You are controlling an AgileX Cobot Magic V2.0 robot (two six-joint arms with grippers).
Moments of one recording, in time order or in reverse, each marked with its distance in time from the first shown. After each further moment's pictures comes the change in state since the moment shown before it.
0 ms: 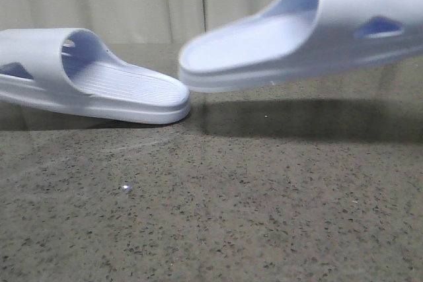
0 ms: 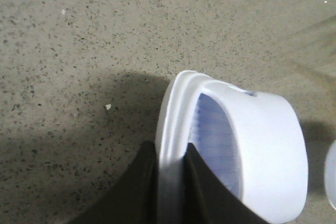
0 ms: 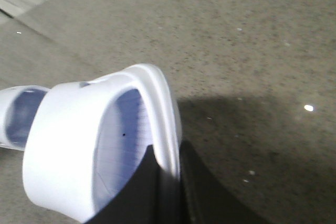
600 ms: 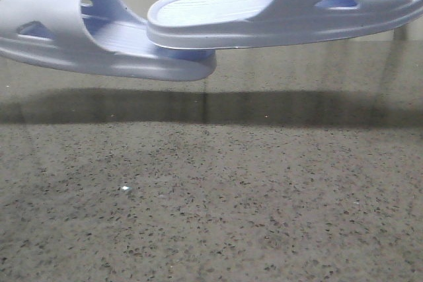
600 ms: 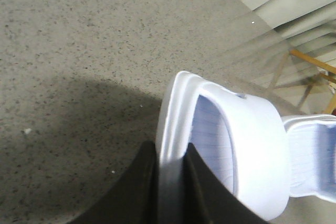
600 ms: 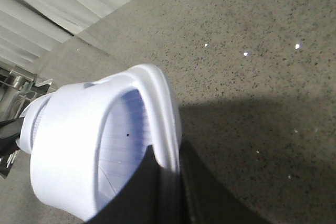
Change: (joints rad) left arm 0.006 0.000 0.002 -0.196 0.126 0.068; right arm 0.000 0.199 0.000 0.286 0.076 -0.235
